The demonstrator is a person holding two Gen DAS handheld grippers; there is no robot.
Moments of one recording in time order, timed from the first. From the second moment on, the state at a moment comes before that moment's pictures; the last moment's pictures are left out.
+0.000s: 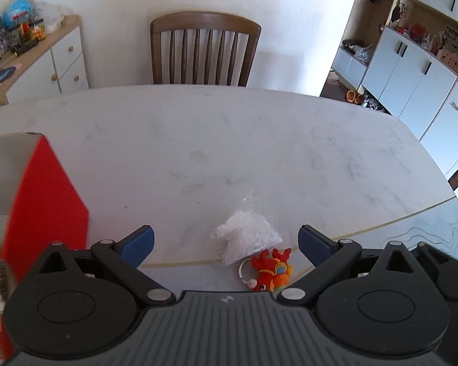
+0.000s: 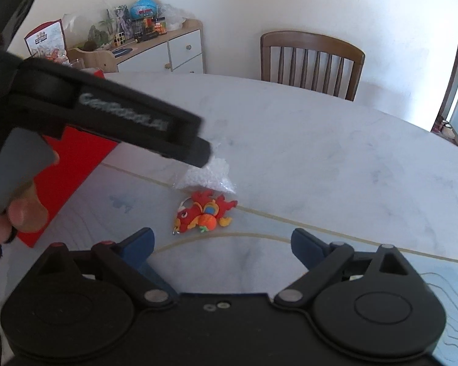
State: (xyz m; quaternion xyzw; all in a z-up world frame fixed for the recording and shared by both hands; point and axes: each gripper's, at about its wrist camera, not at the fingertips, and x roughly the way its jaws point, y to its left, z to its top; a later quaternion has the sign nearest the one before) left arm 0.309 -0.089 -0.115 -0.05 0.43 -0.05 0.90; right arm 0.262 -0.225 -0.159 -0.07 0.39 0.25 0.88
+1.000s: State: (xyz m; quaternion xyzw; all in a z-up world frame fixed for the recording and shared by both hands) left arm 0.340 -0.109 -0.148 -0.03 0.46 -0.10 0.88; right arm 0.264 -0.199 -0.176 -0.08 0.37 0.25 0.89
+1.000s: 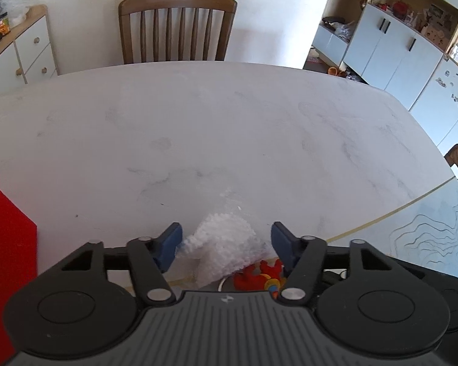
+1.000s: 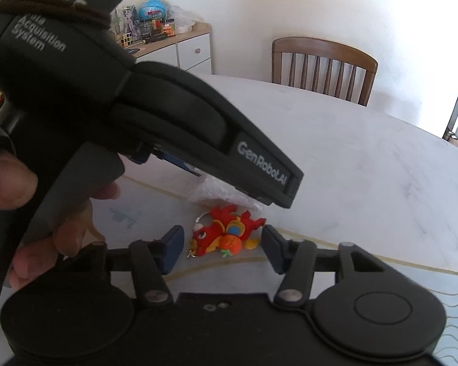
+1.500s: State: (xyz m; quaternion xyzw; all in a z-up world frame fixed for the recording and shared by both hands) left arm 0.343 -0.103 -0.141 -0.05 0.47 -0.10 0.87; right arm 0.251 -0.196 -0.169 -0.09 0.38 0.25 0.89
